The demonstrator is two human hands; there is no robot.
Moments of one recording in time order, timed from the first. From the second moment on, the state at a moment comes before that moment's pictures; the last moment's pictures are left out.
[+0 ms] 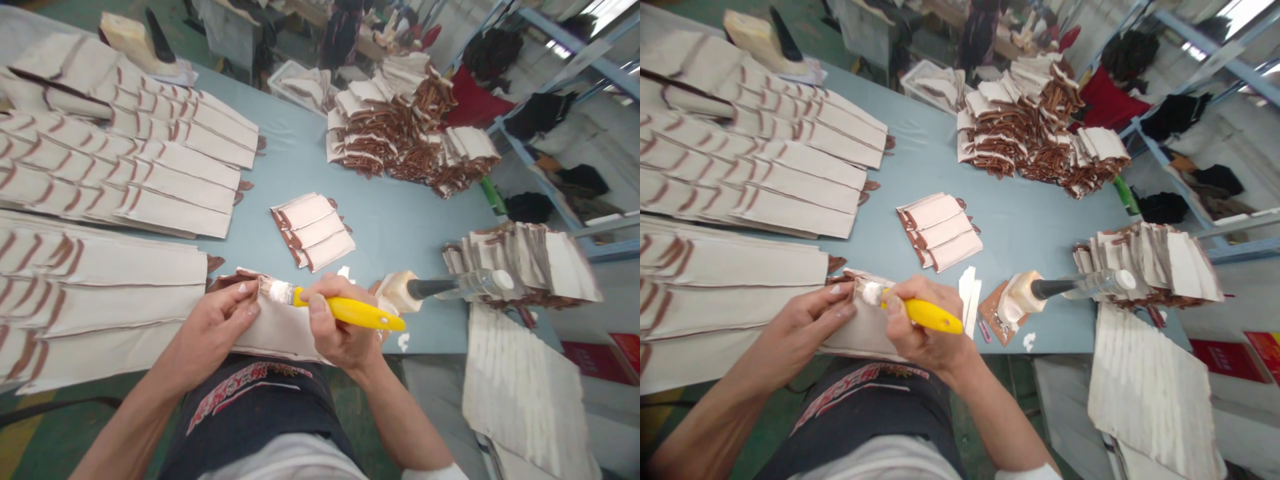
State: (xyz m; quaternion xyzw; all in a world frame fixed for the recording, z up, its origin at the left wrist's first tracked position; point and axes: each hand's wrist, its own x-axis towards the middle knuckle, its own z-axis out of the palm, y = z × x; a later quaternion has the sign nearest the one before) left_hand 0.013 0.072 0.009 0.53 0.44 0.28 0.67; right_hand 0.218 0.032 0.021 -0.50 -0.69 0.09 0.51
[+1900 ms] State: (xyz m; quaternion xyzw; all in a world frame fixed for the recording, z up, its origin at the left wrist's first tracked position) left_hand -0.020 0.061 -0.005 0.61 0.47 0.30 0.57; right_hand 0.239 0.052 0.000 -0.43 -0.80 0.24 0.35
